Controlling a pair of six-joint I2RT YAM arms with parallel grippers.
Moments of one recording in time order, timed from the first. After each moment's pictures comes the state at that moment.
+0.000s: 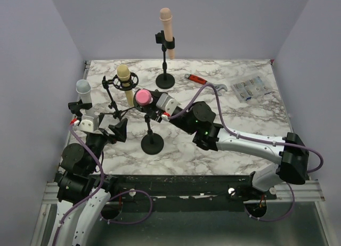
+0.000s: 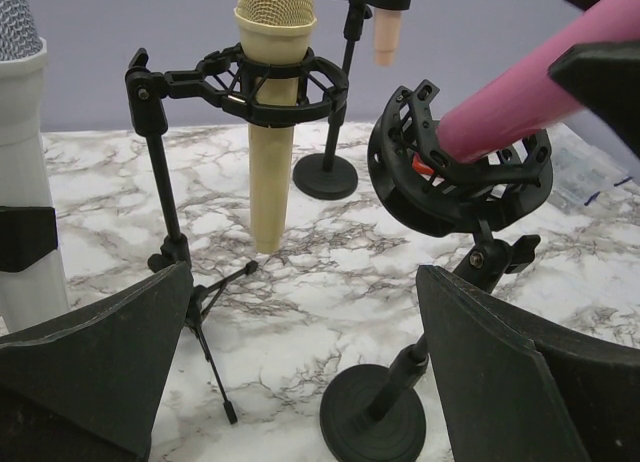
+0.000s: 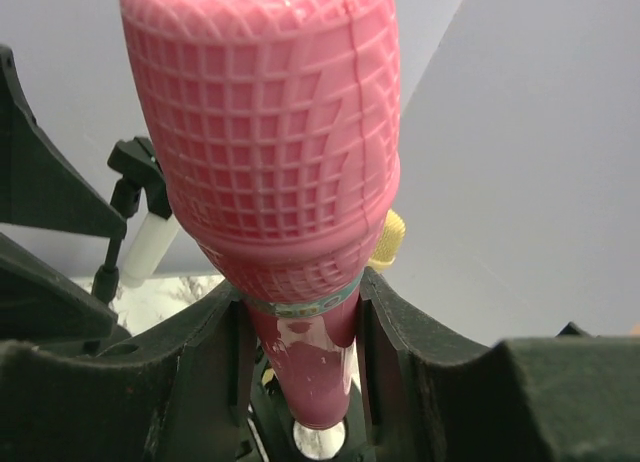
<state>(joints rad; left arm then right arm) -0.30 0.22 0.67 -0.36 -0.03 -0.14 1.13 1.51 1.15 0.71 -0.01 -0.50</state>
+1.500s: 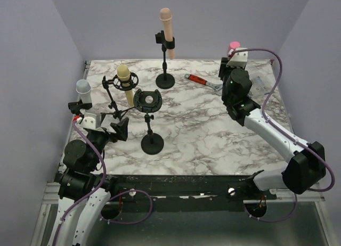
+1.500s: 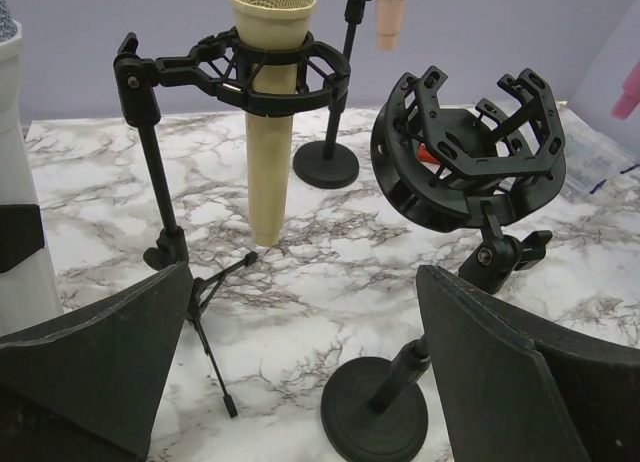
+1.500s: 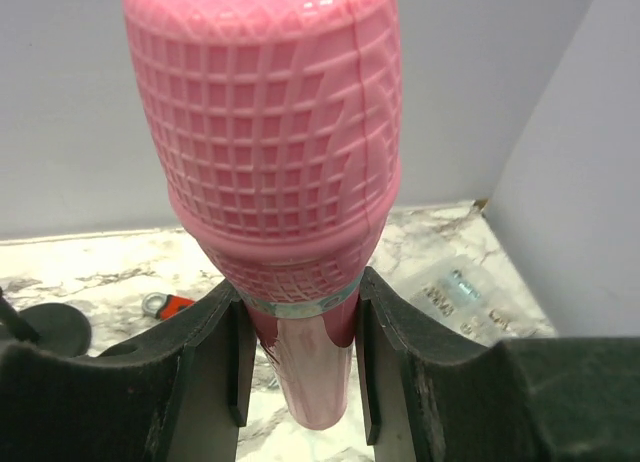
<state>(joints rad) -0.29 0.26 0.67 -0.36 -0.01 -0.14 0.55 1.36 1.08 0.44 0.72 -0.22</state>
